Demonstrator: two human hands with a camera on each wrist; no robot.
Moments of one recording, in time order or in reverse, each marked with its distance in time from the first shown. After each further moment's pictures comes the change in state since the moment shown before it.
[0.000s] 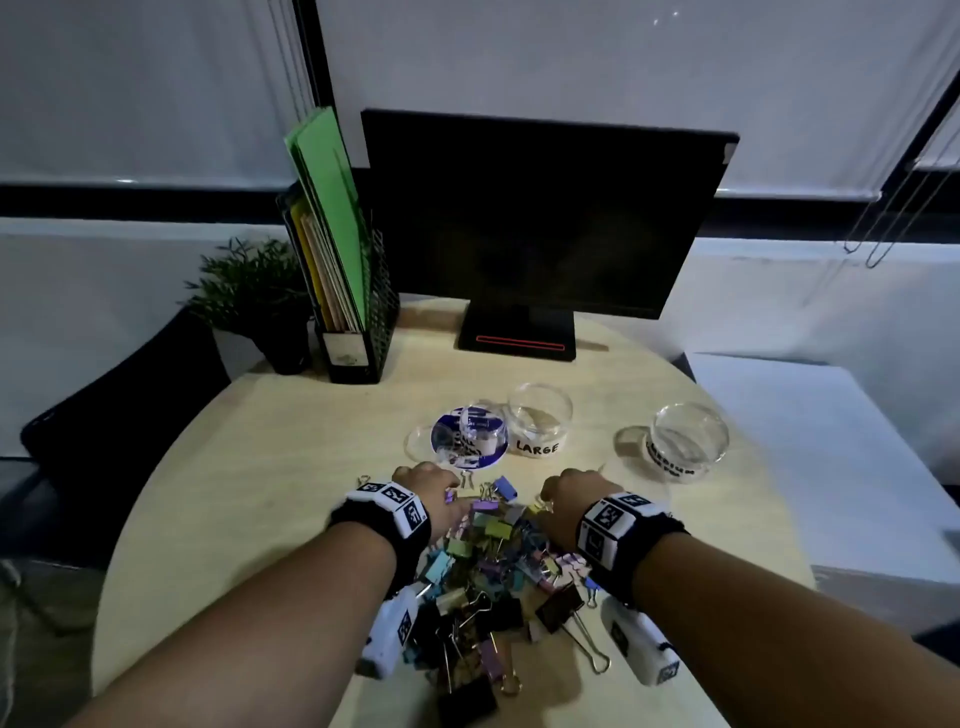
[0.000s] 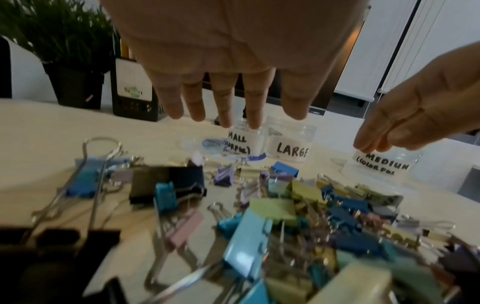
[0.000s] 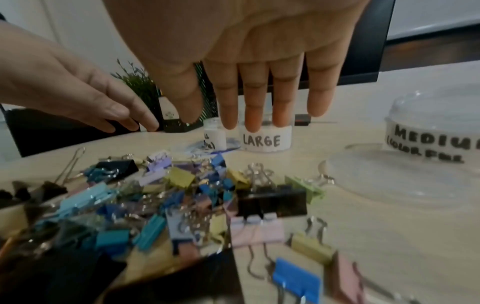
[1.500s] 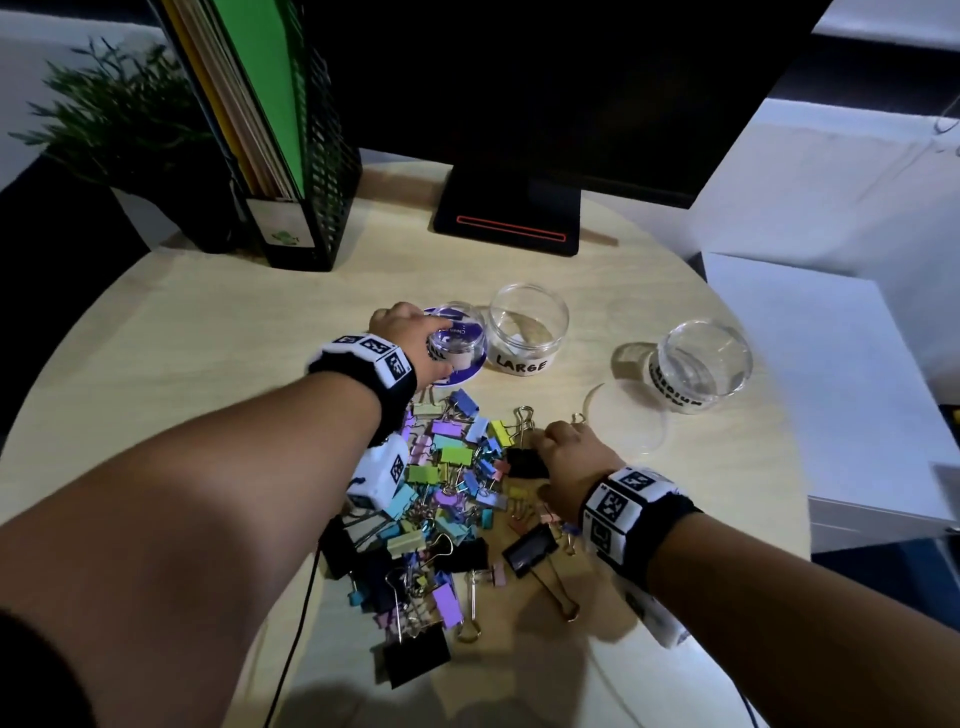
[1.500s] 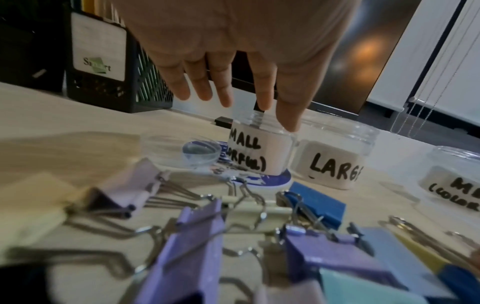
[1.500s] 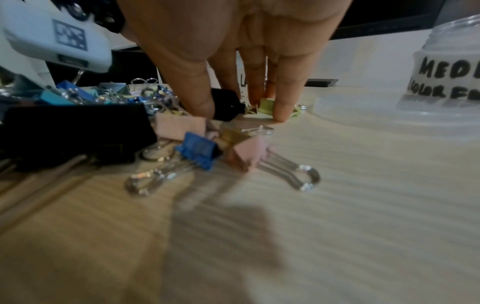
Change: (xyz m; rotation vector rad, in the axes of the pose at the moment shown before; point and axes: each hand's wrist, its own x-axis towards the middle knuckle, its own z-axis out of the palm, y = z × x) left_hand 0.086 0.012 -0.022 -0.180 0.198 -0.034; right_hand 0.025 0.029 0.044 -0.045 -0.107 -0.111
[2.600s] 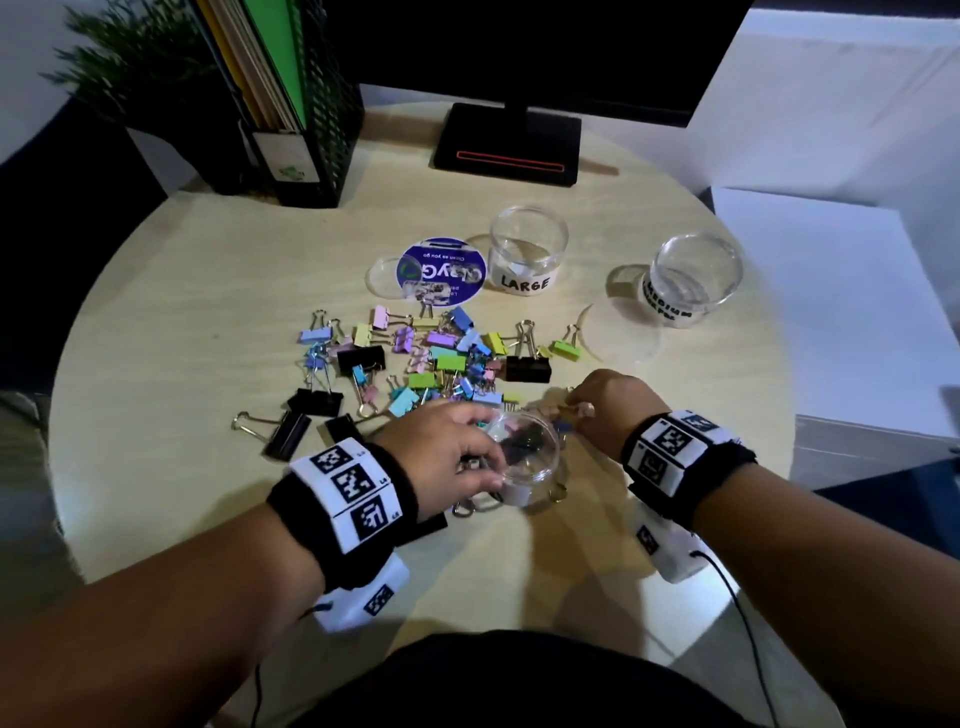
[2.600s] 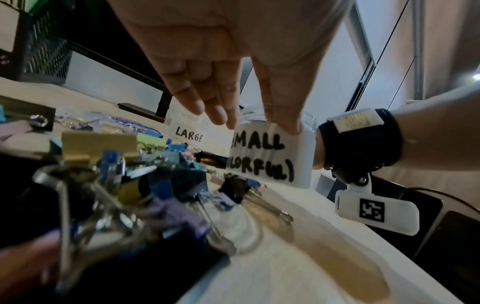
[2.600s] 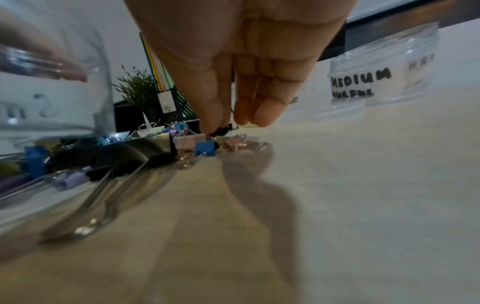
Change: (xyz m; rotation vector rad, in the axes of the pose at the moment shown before) left_hand -0.201 0.034 0.044 -0.071 -0.243 0.323; right_hand -0.060 0.030 0.024 0.162 0.116 0.042
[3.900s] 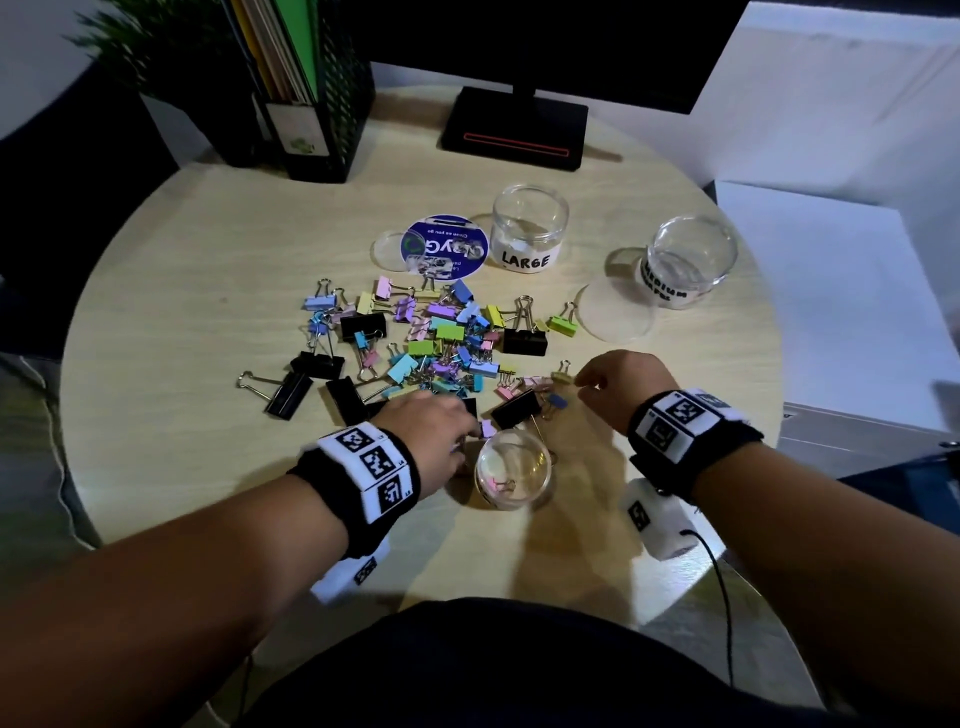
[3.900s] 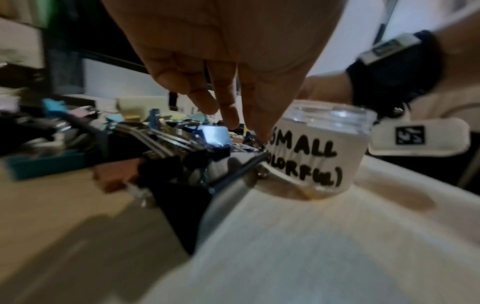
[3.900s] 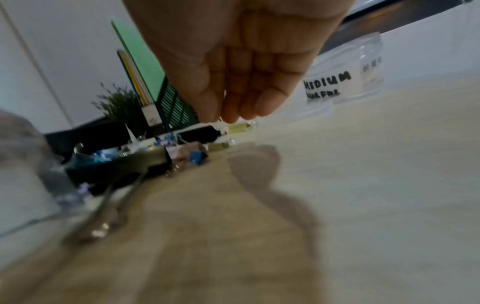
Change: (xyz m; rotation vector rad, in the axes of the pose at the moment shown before) left_hand -0.001 -0.007 0.028 0.317 -0.066 -0.089; right_hand -0.022 0.006 -0.008 0.071 0.078 0.059
